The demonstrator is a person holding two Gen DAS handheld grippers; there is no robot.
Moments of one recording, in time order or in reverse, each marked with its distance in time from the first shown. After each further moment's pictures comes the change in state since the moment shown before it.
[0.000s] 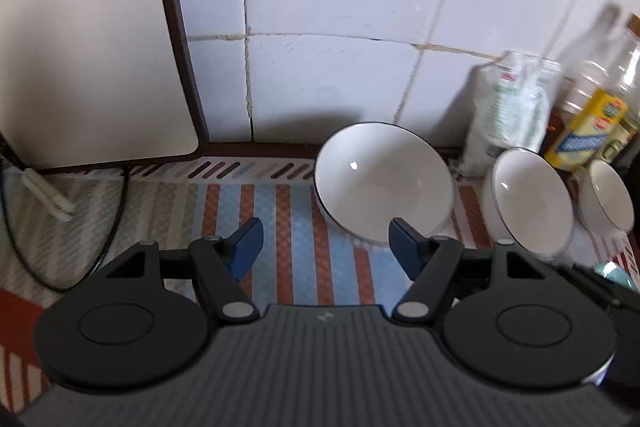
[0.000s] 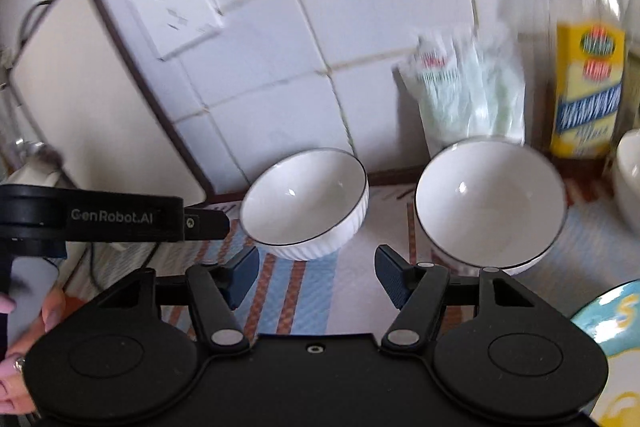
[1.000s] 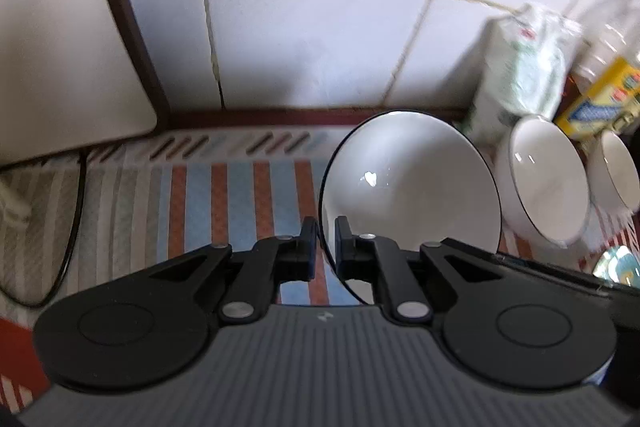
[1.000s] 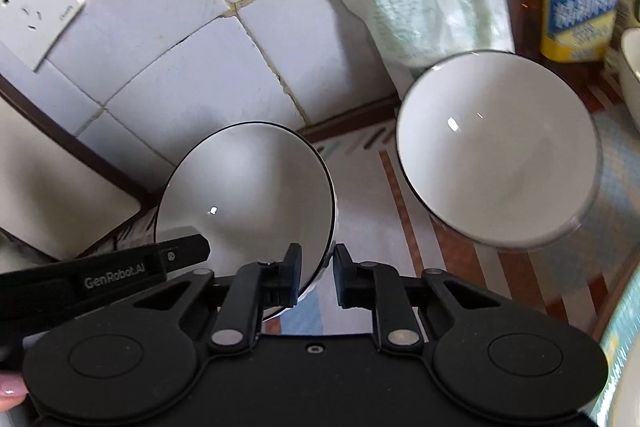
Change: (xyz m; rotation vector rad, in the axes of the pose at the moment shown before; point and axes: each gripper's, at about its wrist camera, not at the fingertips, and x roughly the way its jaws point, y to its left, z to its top) left arm 0.048 0.004 0.008 0.043 0.176 -0.061; right arm 0.053 0.000 0.022 0.251 0.216 -0.120
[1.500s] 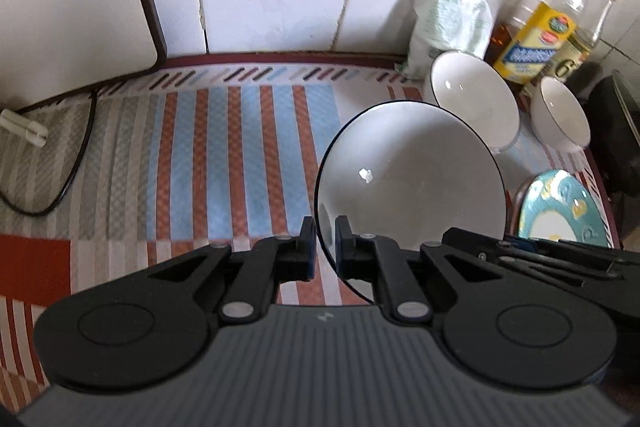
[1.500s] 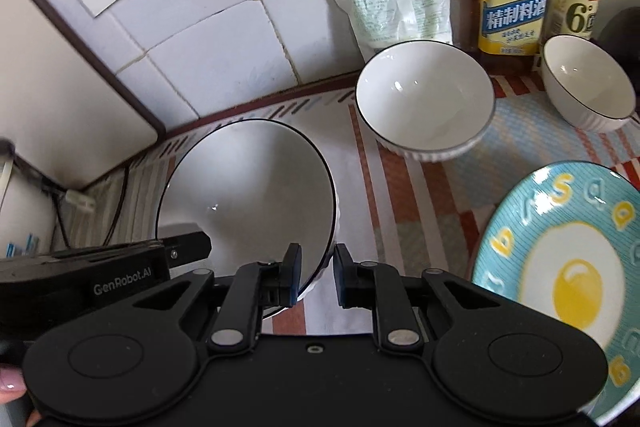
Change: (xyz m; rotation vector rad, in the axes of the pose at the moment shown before) left arm -0.064 -0.022 -0.063 0.011 0.031 -0.043; right arm -0.085 -0.004 -0.046 -0.117 0.054 -0.071
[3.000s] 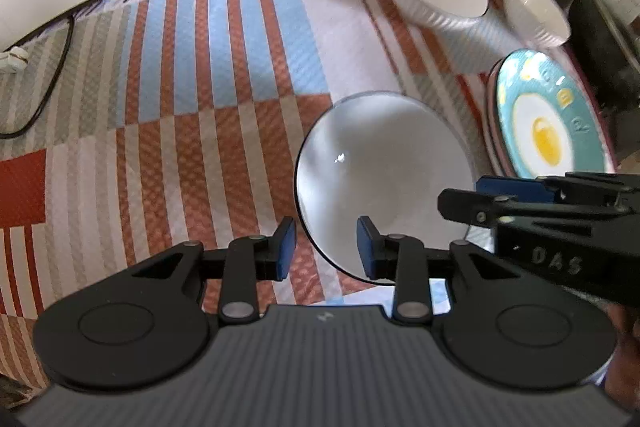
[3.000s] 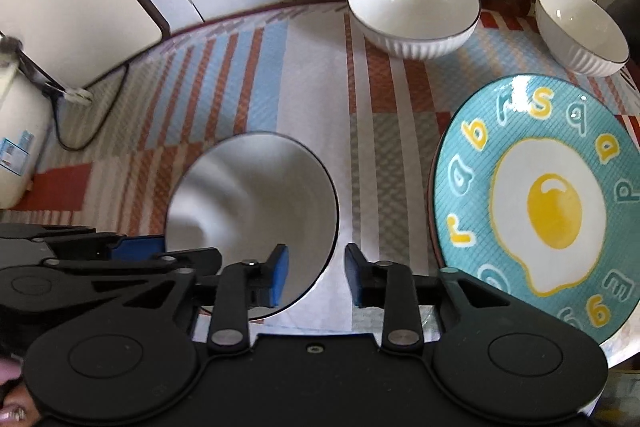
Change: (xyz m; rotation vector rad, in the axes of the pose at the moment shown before) left arm -0.002 -0.025 -0.073 0.054 0.157 -0.036; right arm -0.016 -0.028 -0.052 -0.115 0.138 0.022
